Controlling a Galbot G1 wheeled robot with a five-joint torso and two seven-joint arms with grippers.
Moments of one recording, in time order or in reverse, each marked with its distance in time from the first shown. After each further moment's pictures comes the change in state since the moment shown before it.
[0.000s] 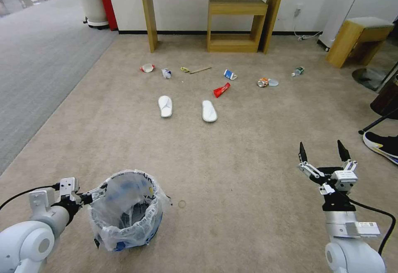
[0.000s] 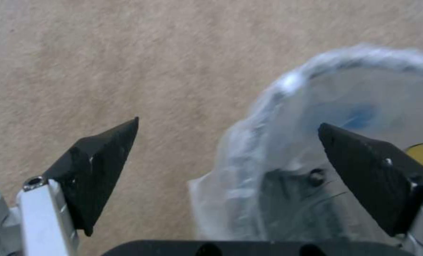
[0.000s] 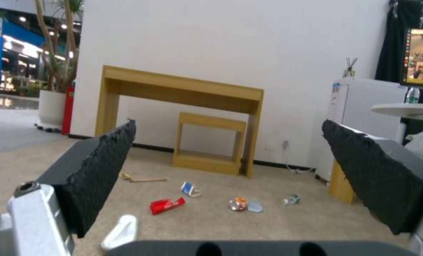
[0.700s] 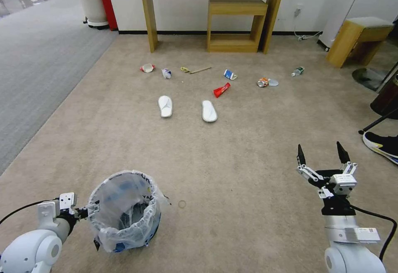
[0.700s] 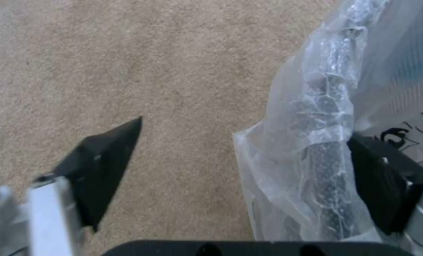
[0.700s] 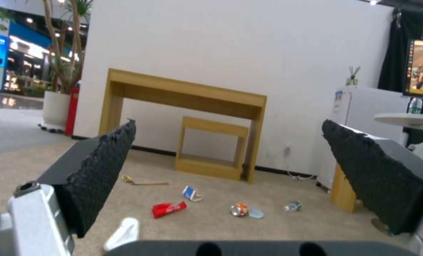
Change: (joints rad) left arm 0.008 -0.056 0.028 0.082 0.131 -0.005 -0.013; right arm -0.031 0.018 -0.006 0.032 -0.035 0.024 0.000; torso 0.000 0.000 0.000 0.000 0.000
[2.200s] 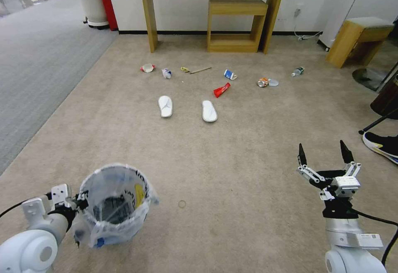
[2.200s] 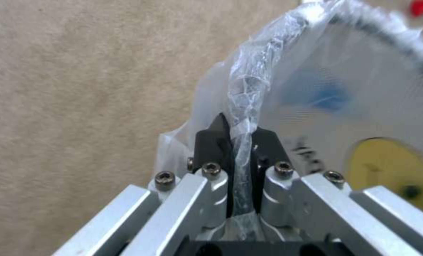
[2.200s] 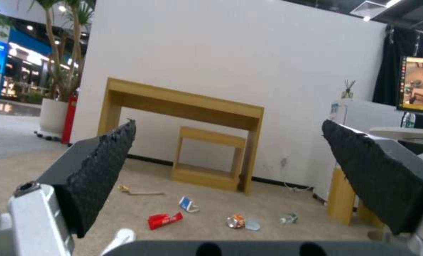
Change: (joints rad) left arm 0.001 -0.100 -0.079 -0.244 -0.340 -0.001 -0.235; right arm -0.013 0.023 0.003 0.021 -0.028 0.034 0.003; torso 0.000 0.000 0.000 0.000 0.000
